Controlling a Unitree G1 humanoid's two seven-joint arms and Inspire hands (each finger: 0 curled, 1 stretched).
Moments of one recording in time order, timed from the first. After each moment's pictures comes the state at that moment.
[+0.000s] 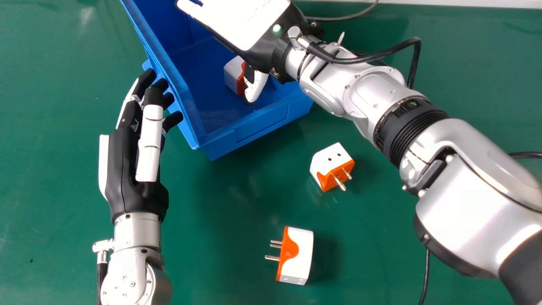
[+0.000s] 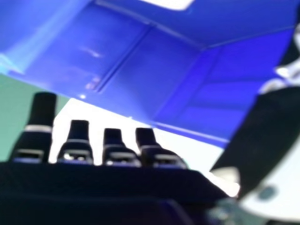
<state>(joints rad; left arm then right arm) -0.02 -0.03 0.15 0.18 -0.15 -0.33 -0.01 -1.32 -0.07 0.84 1.28 -1.05 -0.19 -0.38</state>
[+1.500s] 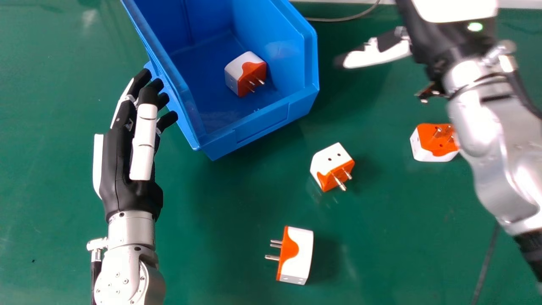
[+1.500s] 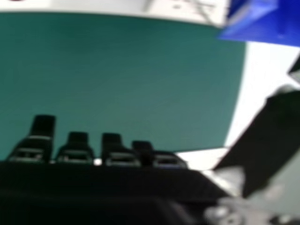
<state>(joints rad) -0.04 -0.01 0.18 0.21 -0.17 -0.33 -0.03 -0.57 -0.54 0.25 0.07 -0.87 0.15 -0.05</state>
